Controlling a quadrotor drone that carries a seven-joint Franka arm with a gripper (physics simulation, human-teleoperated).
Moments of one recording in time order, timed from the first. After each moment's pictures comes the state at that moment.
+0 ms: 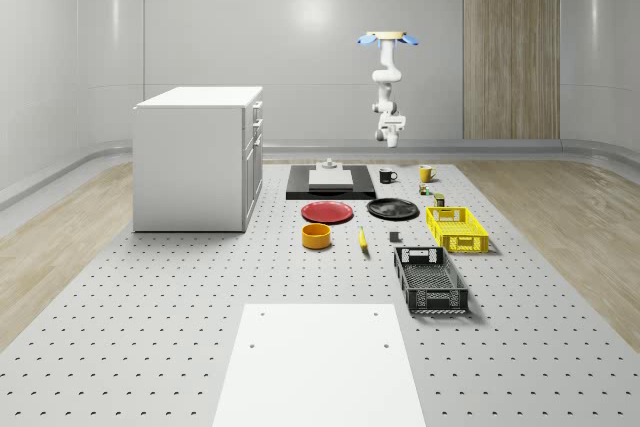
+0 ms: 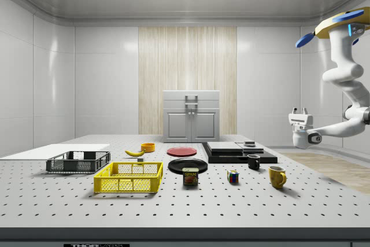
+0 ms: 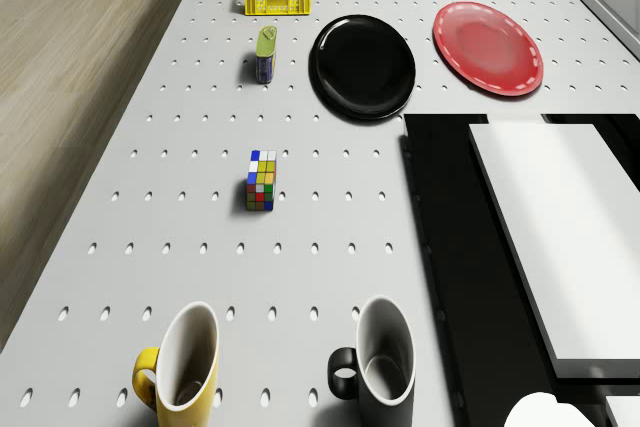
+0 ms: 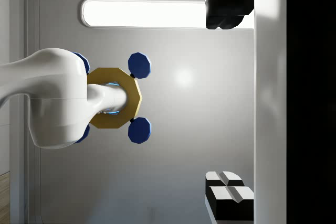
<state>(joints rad) -0.01 -0.70 0.00 -2.04 0.00 1.37 0.78</state>
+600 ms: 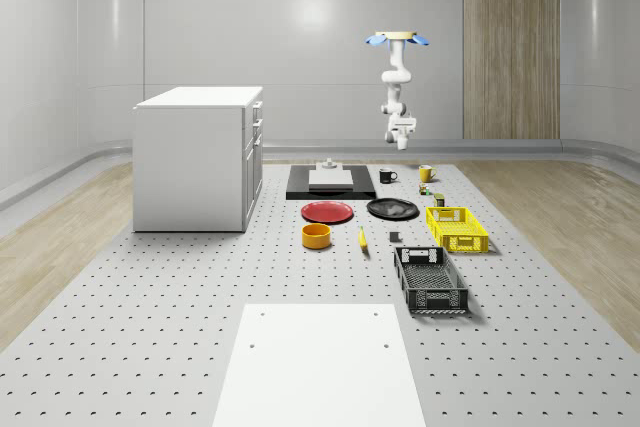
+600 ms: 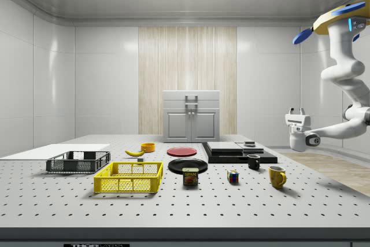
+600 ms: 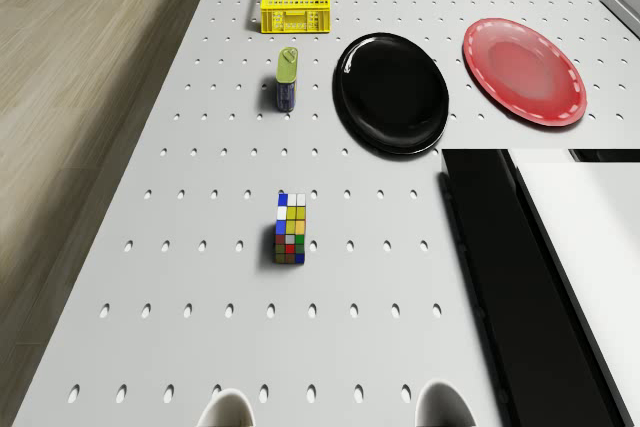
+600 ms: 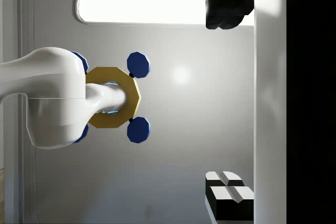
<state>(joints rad) -0.01 -0.71 0.01 -2.05 0.00 1.37 0.78</state>
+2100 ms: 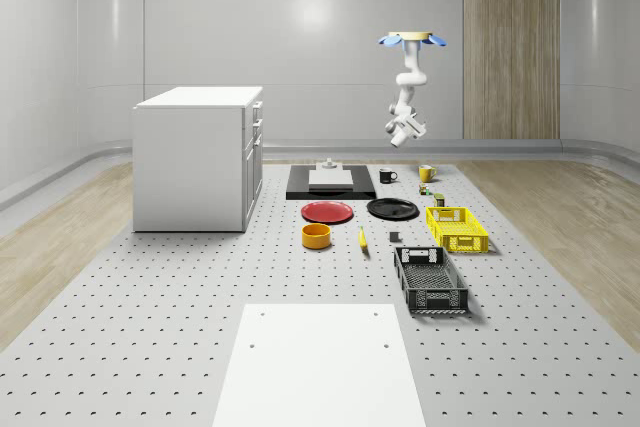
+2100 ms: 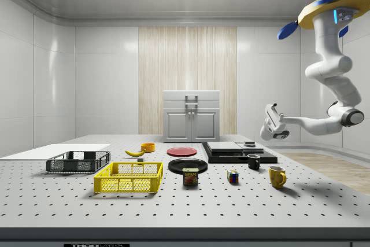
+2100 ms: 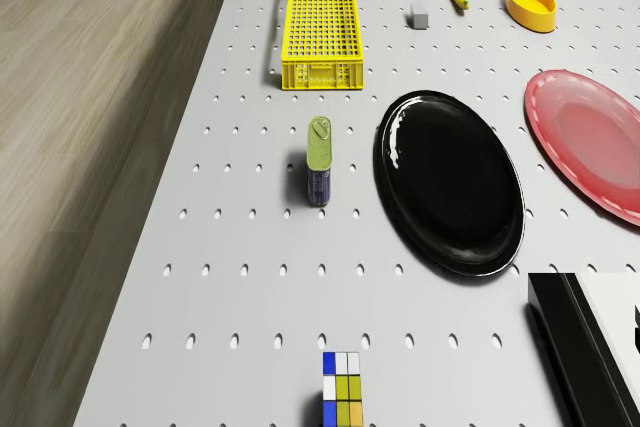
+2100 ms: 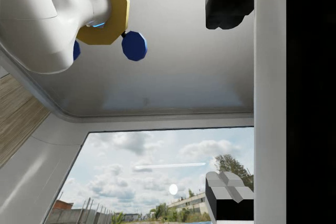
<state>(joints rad) -0.15 -0.76 0.44 -2.21 -0.63 1.42 0.88</state>
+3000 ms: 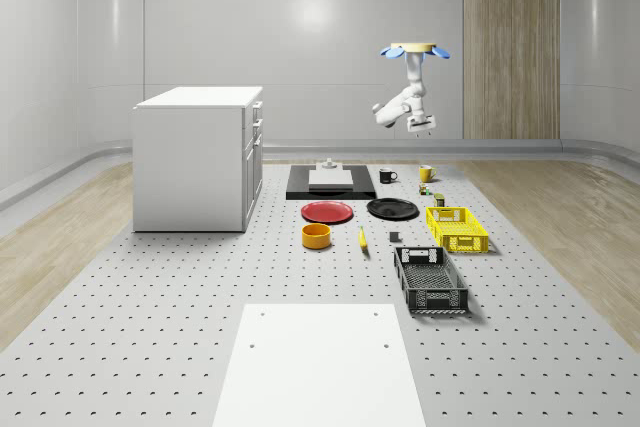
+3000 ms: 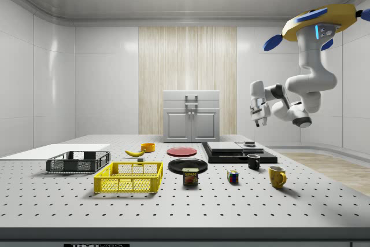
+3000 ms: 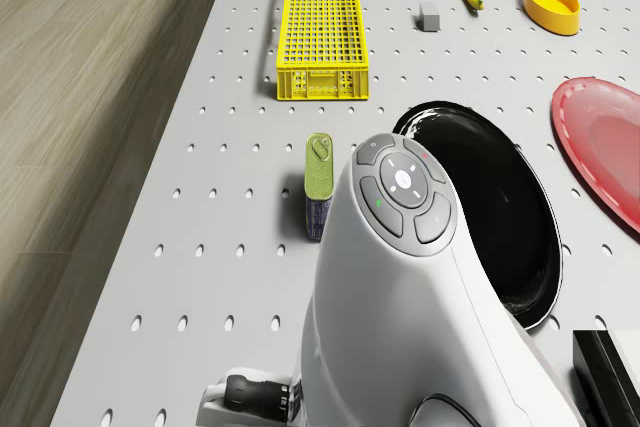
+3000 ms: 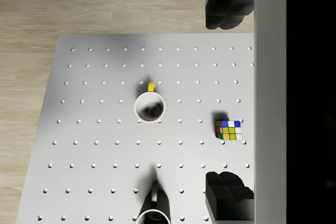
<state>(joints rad) -0.89 -0.99 1.18 -2.88 -1.95 1.19 1.47</state>
